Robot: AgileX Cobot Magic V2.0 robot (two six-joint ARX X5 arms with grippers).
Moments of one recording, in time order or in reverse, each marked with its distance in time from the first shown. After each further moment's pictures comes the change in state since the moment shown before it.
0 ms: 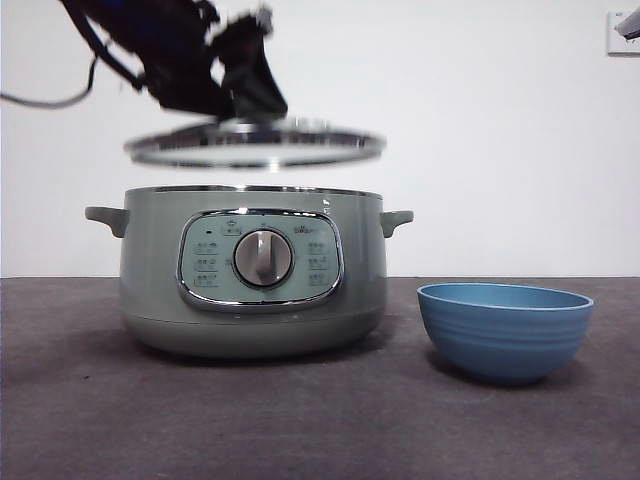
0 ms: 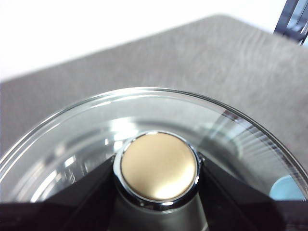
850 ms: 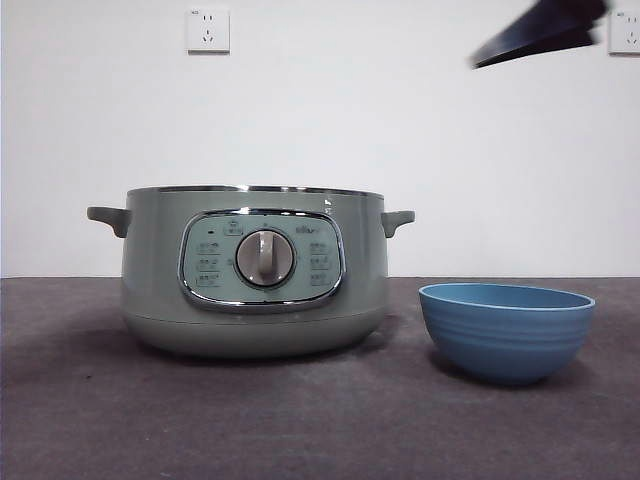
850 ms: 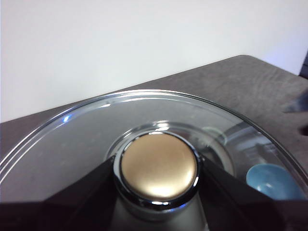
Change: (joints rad) left arm 0.000 -0.699 0.000 -0.601 -0.181 -0.020; right arm 0.326 0.385 0.171 0.337 0.259 0.147
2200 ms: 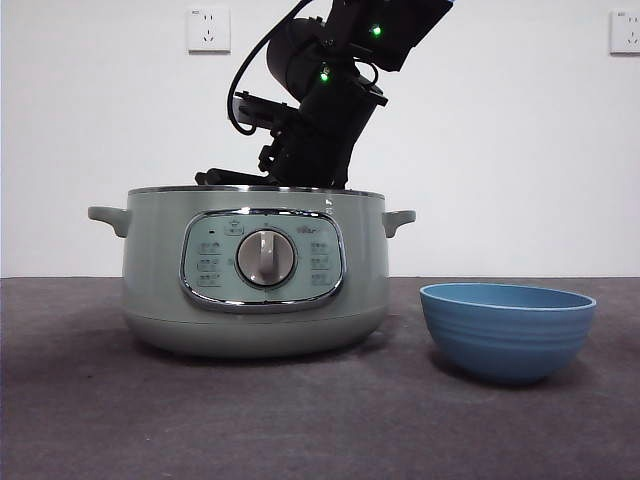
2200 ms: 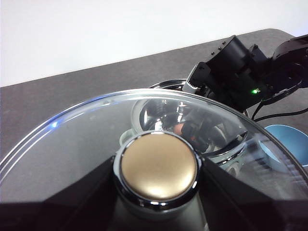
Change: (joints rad) left arm 0.000 -0.221 0.000 -0.325 -0.099 -0.032; right arm 0.263 0.880 0.507 0.108 0.369 -0.080
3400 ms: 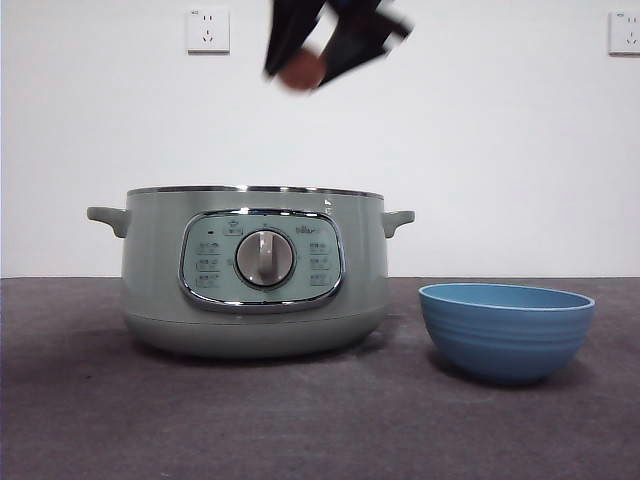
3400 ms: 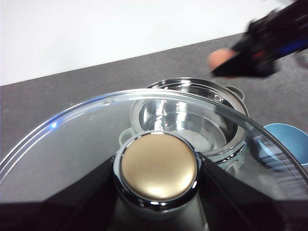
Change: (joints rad) left arm 0.000 0.000 -0.001 -0.004 0.000 0.000; right arm -0.018 -0.423 0.004 -0.238 -0.003 0.010
